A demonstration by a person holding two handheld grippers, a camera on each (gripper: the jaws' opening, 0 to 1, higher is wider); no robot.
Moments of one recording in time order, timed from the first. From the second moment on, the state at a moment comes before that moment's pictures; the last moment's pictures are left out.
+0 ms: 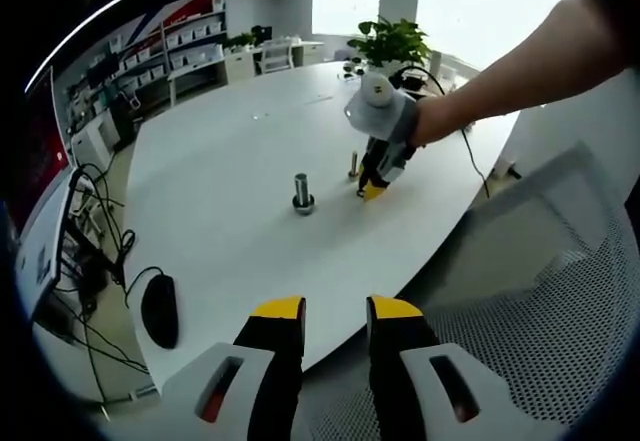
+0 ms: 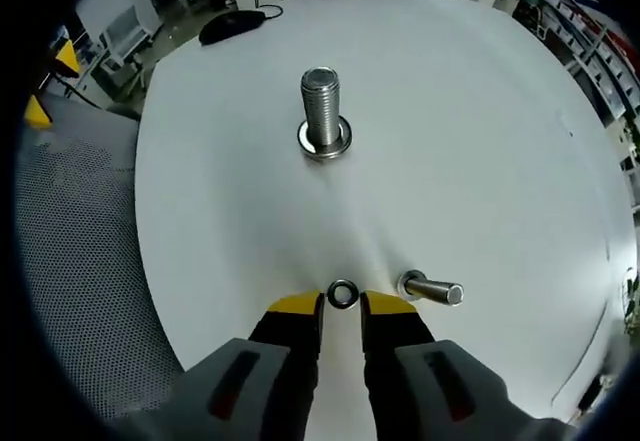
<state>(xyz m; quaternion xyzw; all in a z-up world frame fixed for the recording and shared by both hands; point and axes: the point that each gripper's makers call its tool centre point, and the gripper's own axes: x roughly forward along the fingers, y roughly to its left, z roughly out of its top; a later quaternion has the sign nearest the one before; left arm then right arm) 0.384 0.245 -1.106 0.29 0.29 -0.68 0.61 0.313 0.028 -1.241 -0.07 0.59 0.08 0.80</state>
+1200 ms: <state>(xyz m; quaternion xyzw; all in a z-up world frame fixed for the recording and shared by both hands) 0.386 0.246 -1.105 0.29 0.28 -0.68 0.61 0.309 0.028 -1.241 -0.04 0.60 0.00 0.80</state>
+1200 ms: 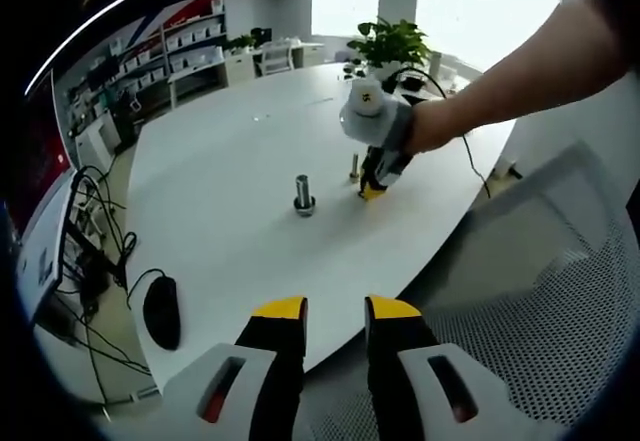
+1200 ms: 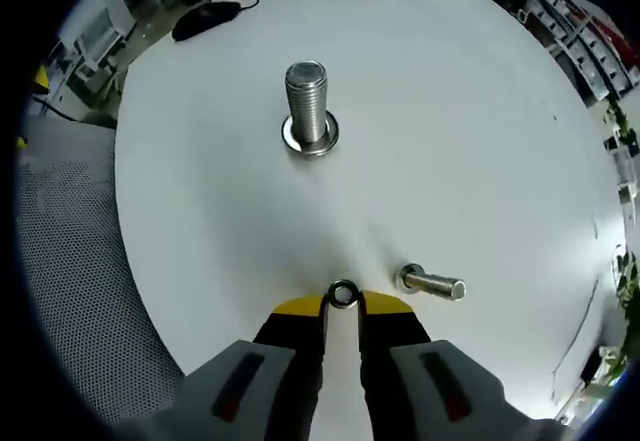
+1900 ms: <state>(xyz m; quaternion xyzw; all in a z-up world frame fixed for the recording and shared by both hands) 0.384 0.245 -1.104 0.29 0.28 -0.69 0.61 0.312 0.018 -1.212 0.00 0.54 -0.05 0.84</state>
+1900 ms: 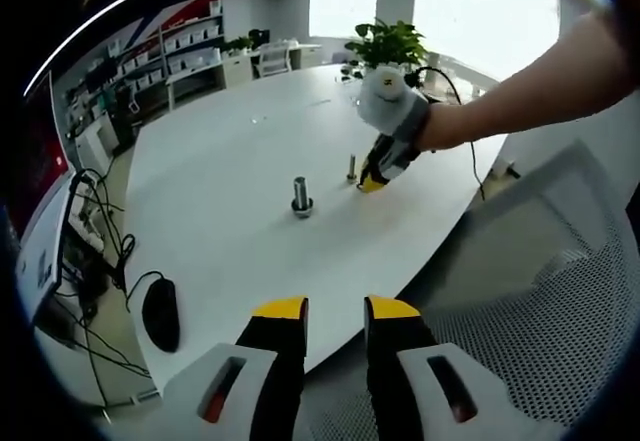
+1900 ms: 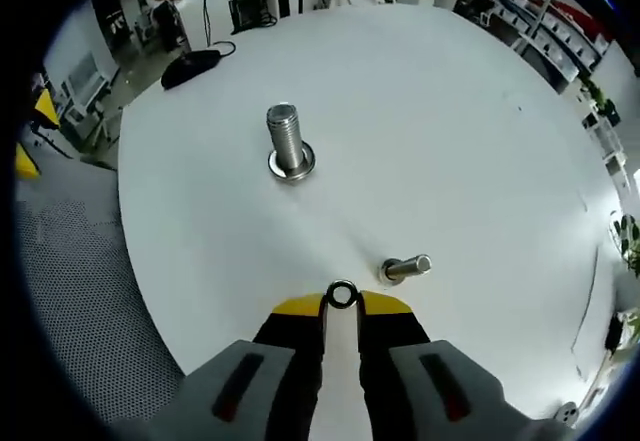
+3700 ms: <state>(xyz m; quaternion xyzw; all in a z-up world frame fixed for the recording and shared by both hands) 0.383 0.246 -1.108 0.29 0.29 -0.69 0.60 0.323 -0.018 -1.218 -0.04 0.54 -0.06 0.84</state>
